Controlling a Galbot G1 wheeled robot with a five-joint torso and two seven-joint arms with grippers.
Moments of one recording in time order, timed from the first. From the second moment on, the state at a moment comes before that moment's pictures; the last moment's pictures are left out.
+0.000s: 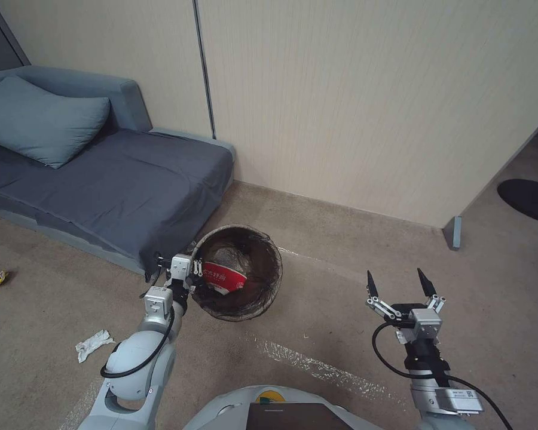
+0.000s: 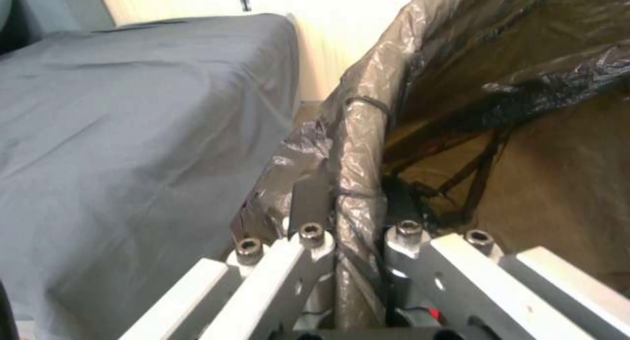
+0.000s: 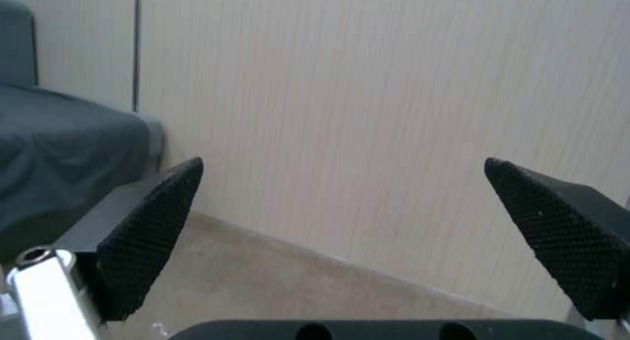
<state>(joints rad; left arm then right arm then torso) 1.57 -1.39 -0.50 -2.27 -0.03 0.40 0.02 -1.92 1.50 0.75 2.20 0.06 0.43 -0.06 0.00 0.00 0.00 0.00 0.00</state>
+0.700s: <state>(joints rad) 1.57 -1.40 -0.51 -2.27 -0.03 0.40 0.02 -1.87 1.48 0.73 2.21 0.06 0.36 -0.05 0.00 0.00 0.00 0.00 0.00</state>
